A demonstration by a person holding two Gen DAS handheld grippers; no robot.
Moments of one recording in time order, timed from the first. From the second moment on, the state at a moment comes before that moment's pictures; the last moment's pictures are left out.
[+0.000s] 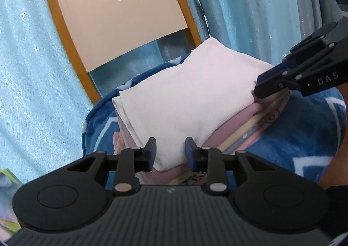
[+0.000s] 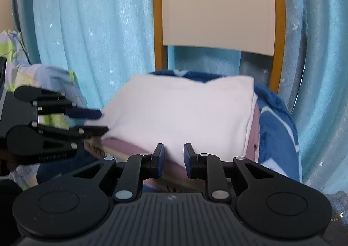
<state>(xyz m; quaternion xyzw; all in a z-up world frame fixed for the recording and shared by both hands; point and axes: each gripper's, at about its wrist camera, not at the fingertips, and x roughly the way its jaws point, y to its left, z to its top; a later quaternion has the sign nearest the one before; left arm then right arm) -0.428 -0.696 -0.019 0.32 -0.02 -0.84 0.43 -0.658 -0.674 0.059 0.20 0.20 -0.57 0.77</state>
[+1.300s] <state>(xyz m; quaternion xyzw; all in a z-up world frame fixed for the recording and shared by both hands) -0.426 -0.667 -0.022 0.32 0.11 -0.81 0.48 -0.690 -0.617 0.028 0.28 0.19 -0.63 0.70</state>
